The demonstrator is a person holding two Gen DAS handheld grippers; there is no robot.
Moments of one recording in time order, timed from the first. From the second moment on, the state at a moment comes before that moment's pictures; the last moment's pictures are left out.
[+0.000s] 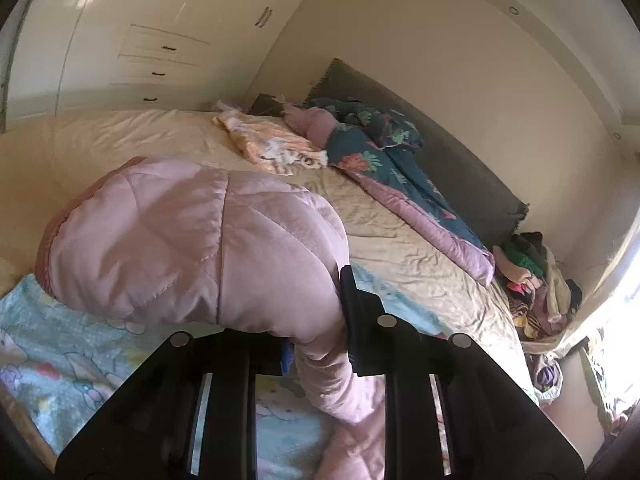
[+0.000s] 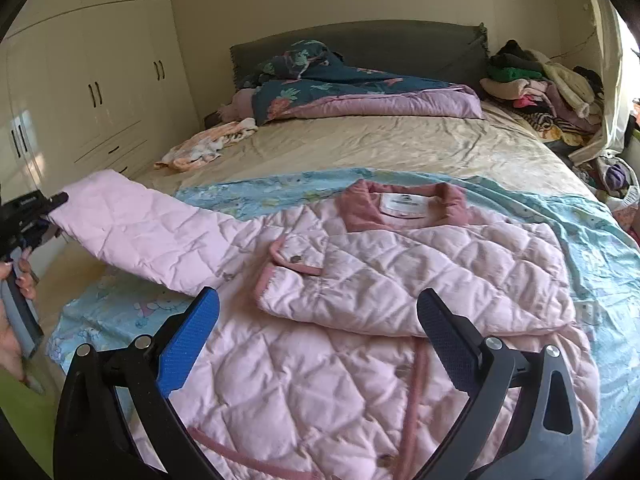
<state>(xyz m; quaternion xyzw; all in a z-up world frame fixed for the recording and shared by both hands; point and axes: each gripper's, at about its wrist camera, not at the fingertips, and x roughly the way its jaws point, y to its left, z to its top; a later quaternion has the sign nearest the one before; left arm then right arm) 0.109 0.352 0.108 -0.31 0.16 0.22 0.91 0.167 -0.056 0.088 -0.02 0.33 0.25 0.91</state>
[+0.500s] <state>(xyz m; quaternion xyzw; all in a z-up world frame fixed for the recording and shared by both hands) 0.138 0.277 0.153 -0.25 0.17 0.17 0.94 0.160 -0.142 0.111 0.01 0.30 0.19 0.94</state>
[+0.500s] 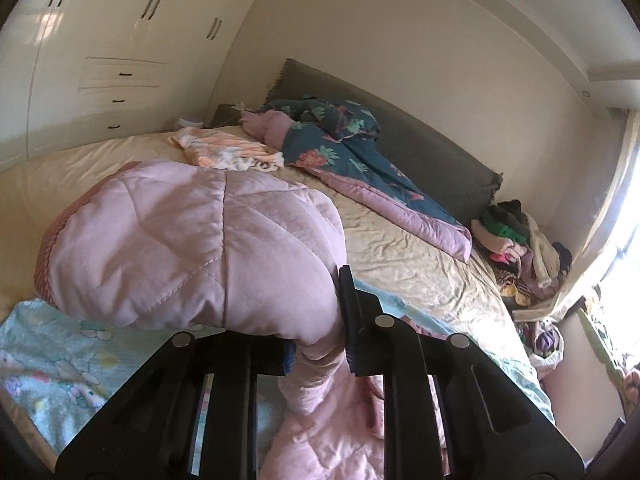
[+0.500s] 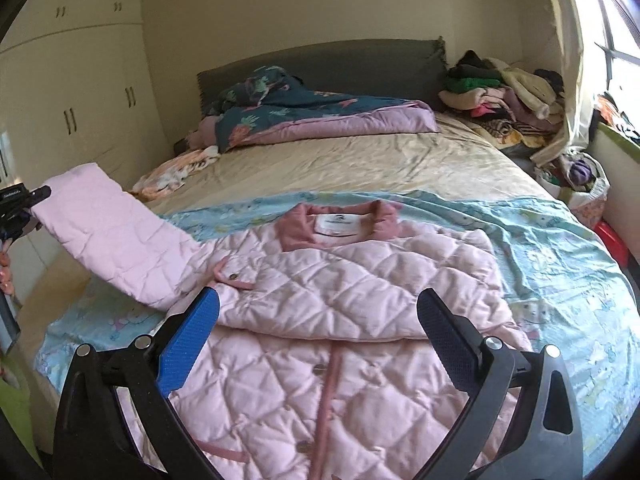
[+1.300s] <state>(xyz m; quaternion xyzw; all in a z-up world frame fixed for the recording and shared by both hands) 0.201 0.138 0.154 -0.15 0.21 0.09 0.96 0.157 -0.231 0.098 0.04 0.28 0.14 0.95</state>
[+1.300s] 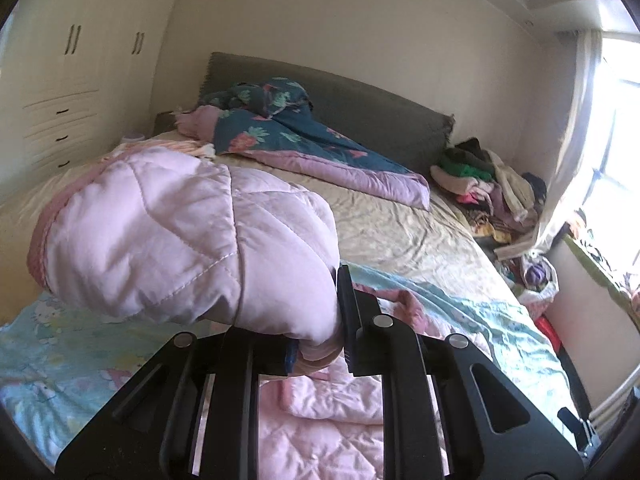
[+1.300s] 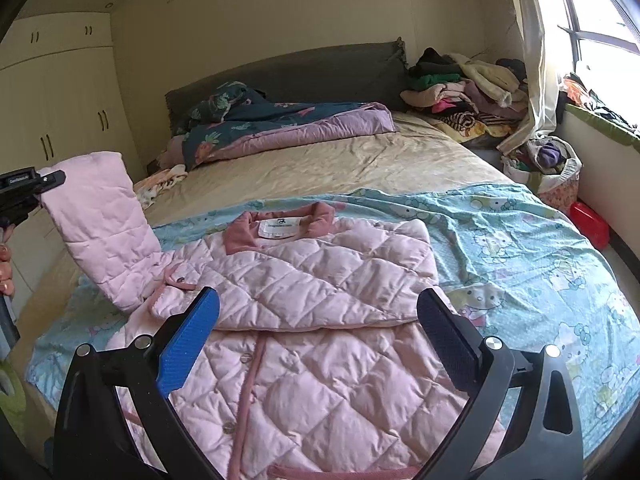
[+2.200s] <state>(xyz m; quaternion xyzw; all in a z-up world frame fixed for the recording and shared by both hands) 0.268 0.024 0.083 -0.06 0.28 0.01 0.96 0.182 -0.281 0.060 0.09 0.32 0.11 0.94</state>
